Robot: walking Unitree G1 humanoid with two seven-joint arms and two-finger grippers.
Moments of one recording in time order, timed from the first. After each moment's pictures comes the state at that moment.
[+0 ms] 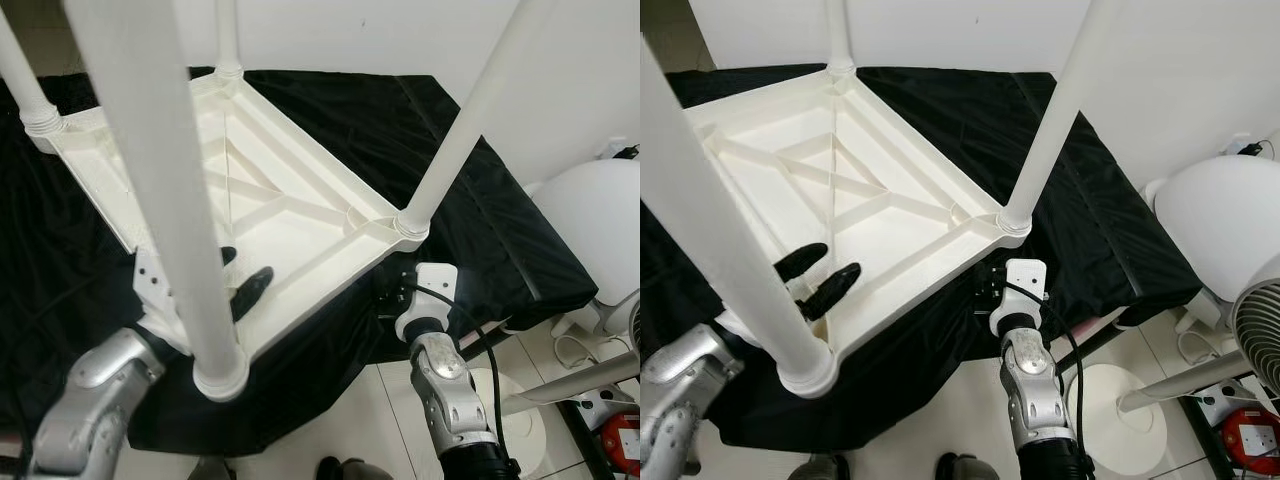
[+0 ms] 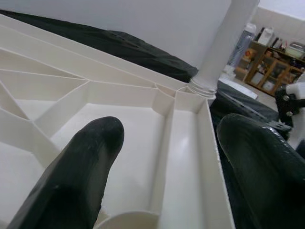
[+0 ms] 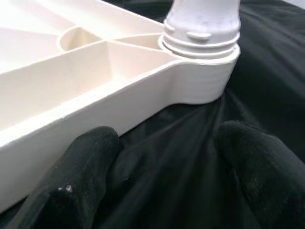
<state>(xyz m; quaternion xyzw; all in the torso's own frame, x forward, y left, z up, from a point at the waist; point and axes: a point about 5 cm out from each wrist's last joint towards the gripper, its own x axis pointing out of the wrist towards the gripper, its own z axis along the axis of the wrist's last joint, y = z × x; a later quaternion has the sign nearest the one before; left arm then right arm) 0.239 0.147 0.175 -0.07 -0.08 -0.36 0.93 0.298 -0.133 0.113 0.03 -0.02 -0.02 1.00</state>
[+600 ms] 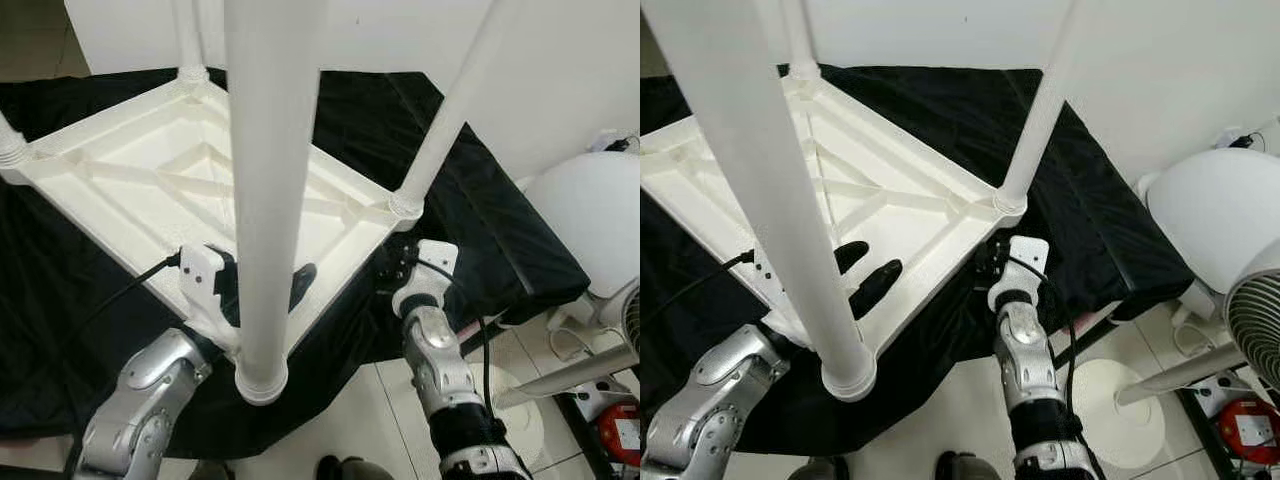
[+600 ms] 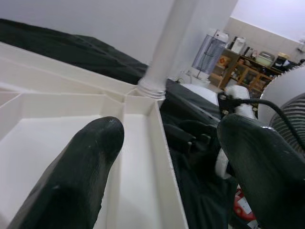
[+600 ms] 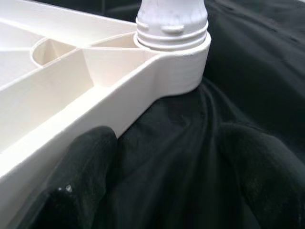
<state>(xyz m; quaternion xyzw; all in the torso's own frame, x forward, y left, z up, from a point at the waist) 0.239 0.114 0.186 -0.10 -0.09 -0.39 0.91 0.343 -0.123 0.126 0.05 -0.02 0.01 1.00</state>
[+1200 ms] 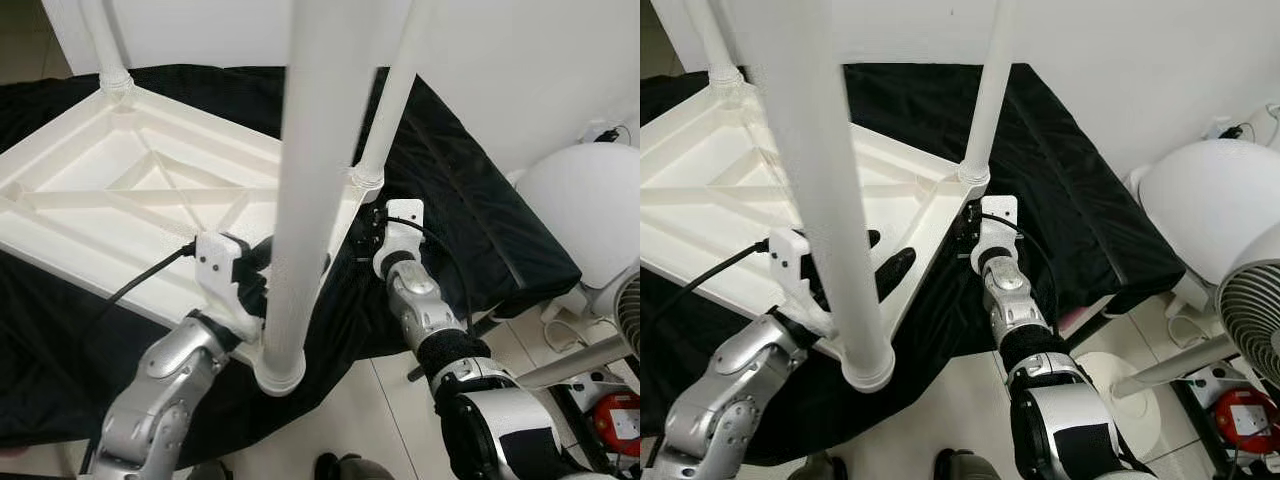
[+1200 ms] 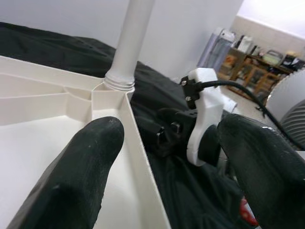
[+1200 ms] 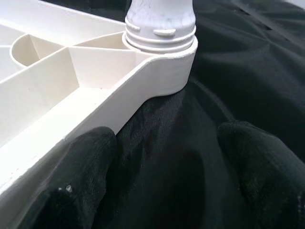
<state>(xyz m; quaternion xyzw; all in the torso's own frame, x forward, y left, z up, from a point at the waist) 0.243 0.099 0.190 -0.10 -0.10 -0.37 0.92 0.378 -0.107 0.141 0.01 -0.02 0.03 1.00</state>
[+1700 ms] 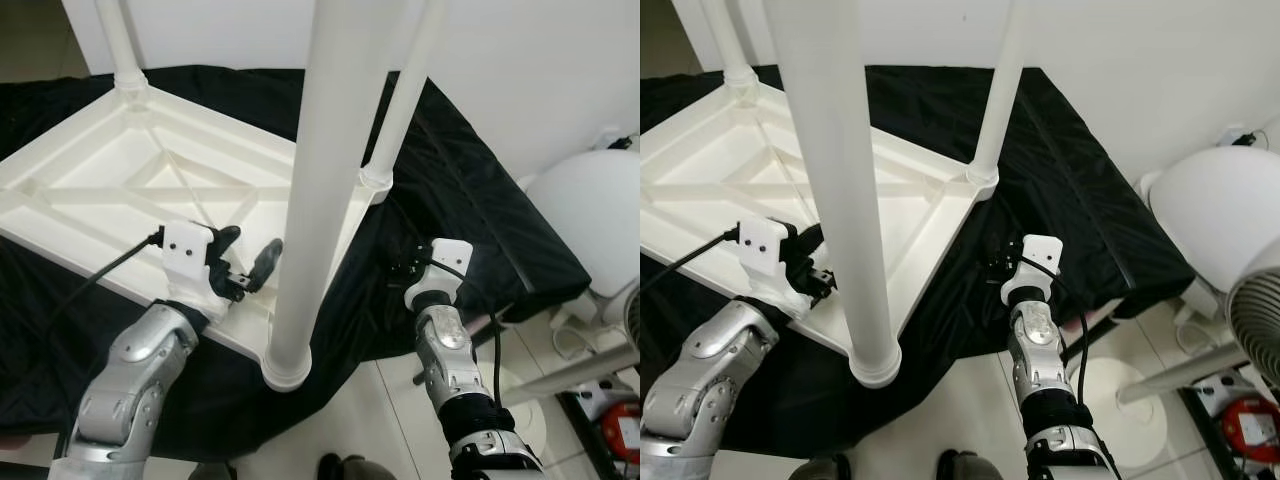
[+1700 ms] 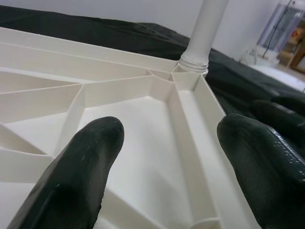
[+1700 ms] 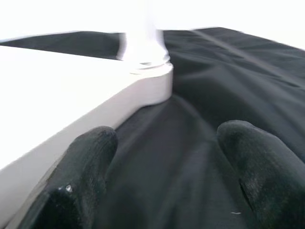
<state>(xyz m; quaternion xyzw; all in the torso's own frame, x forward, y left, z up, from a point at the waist) 0.266 0.147 0.188 -0.03 -0.06 -0.27 0.96 0.316 -0.145 0.128 0.06 -0.12 0.05 0.99</state>
